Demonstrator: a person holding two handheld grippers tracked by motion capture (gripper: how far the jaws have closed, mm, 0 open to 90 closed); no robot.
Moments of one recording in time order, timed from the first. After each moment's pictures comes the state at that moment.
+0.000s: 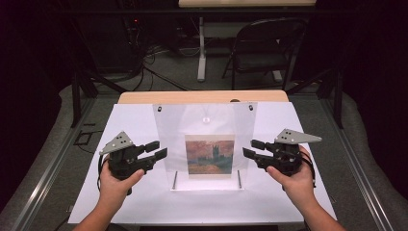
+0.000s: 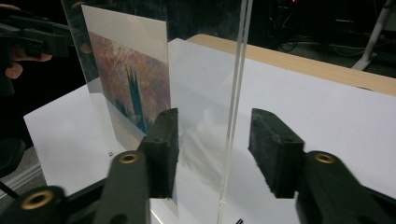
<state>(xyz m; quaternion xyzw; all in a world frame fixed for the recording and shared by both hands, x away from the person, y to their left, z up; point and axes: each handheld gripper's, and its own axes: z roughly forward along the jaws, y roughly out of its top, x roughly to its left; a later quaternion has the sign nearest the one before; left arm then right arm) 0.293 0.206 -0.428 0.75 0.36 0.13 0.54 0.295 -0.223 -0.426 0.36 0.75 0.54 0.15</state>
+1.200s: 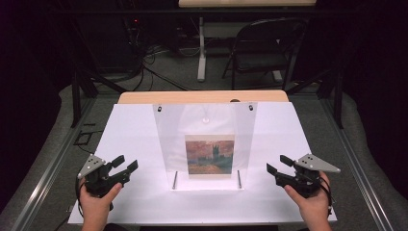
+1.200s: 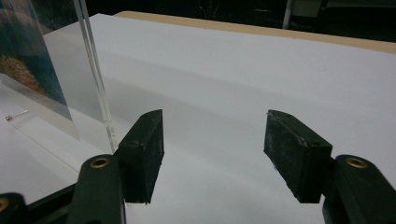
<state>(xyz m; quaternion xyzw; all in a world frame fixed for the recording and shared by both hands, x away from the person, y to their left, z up) 0.276 0.277 -0.507 0.68 0.49 0.20 0.50 0.265 -0.278 -0.498 0.45 0.71 0.49 0.24</state>
